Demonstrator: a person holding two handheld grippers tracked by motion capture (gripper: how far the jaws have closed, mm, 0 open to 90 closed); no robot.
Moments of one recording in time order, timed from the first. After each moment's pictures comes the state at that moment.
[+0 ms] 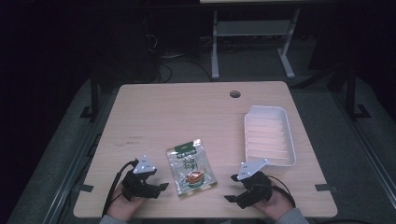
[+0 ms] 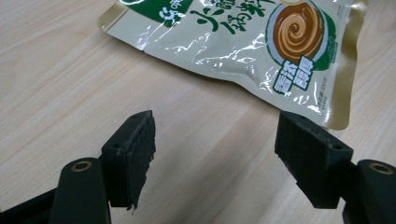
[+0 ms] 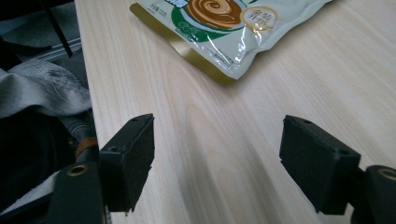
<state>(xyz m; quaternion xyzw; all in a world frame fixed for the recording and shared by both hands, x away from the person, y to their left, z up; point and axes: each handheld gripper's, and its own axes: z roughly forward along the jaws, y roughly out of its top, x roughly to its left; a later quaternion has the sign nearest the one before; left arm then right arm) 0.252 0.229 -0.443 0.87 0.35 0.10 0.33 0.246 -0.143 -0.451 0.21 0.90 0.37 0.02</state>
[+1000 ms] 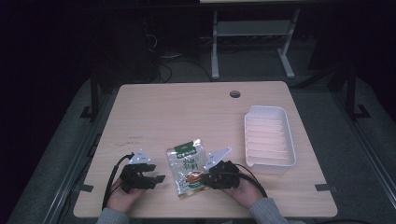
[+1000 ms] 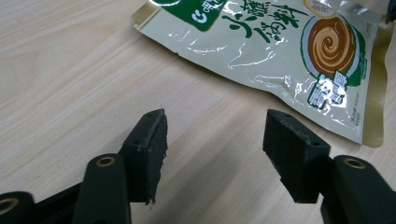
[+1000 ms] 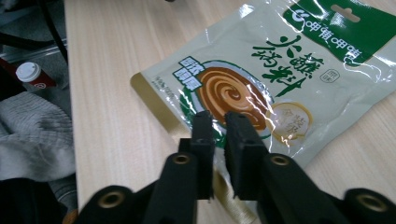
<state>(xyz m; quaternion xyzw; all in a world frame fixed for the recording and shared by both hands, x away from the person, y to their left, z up) 0.275 0.244 -0.449 0.86 0.37 0.08 0.34 0.277 -0.060 -0.438 0.18 0.92 0.35 0.01</state>
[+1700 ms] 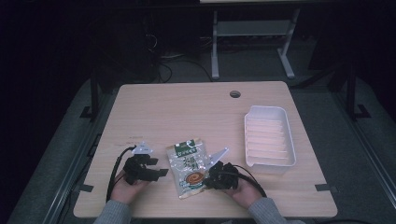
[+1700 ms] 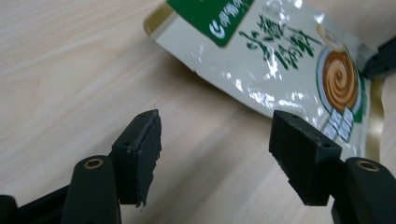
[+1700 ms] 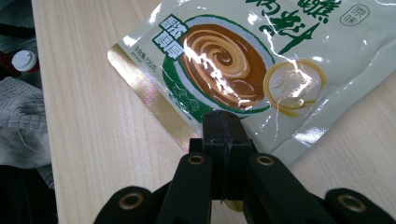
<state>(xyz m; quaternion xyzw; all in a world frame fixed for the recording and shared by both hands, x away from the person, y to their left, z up) 0.300 0.237 -0.444 0.85 0.39 0.06 0.35 0.283 -0.060 -0.458 0.21 0.93 0.31 -0.01</state>
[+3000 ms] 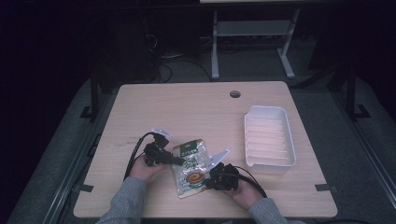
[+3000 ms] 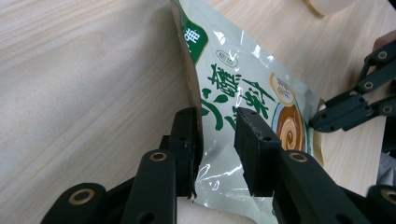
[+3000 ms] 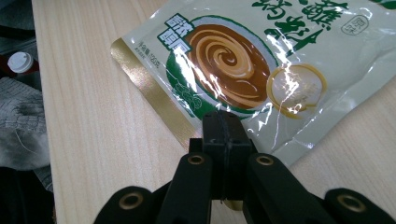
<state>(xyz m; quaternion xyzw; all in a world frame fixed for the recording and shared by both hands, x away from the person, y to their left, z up) 0.359 0.191 -0.448 0.86 0.36 -0.10 0.35 0.279 -0.061 -0.459 0.21 0.93 0.32 0.00</state>
